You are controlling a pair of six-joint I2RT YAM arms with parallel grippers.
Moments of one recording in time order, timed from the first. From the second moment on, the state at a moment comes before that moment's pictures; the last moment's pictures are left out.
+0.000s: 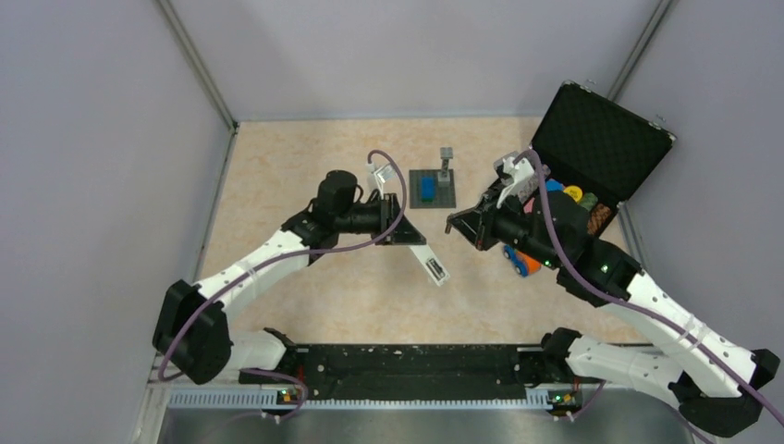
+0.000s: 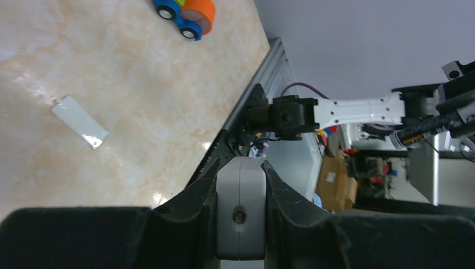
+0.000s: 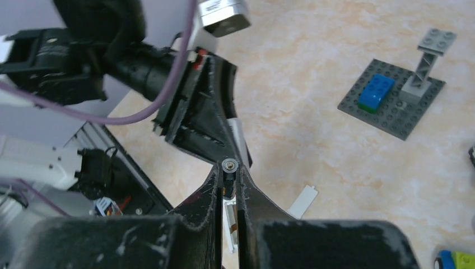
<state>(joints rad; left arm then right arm) -0.59 1.28 0.92 -0.09 0.72 -0.76 0.86 0.86 1.06 -0.43 0.09 0.41</state>
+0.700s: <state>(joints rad) -0.59 1.33 0.80 0.47 0.97 -1.04 0.88 0.84 1.06 -0.52 -0.26 0.08</state>
